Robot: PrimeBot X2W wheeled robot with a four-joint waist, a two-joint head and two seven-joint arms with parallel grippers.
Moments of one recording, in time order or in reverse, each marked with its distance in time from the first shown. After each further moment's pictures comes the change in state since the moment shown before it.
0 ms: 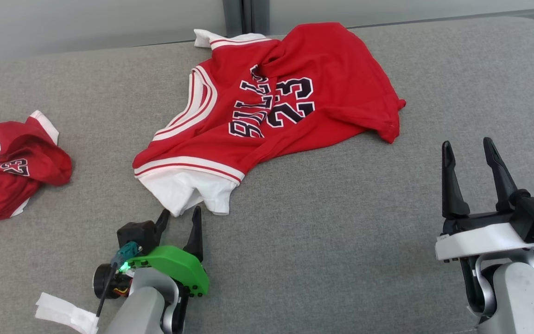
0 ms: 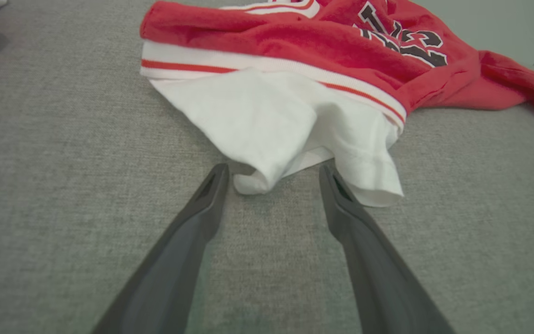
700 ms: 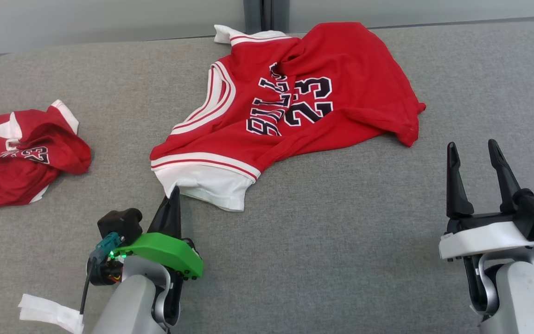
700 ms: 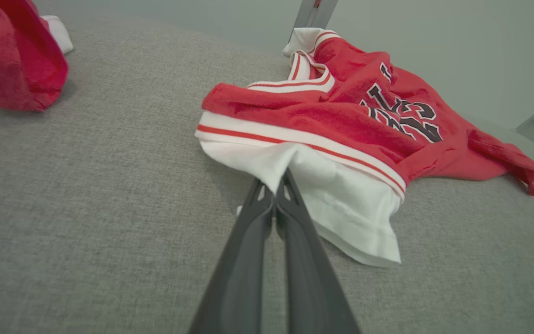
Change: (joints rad) left arm 0.003 0.000 0.061 -0.100 -0.046 -0.042 -0.006; right arm -0.008 0.001 -0.024 0.028 -0.002 0.000 0.000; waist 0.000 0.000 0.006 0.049
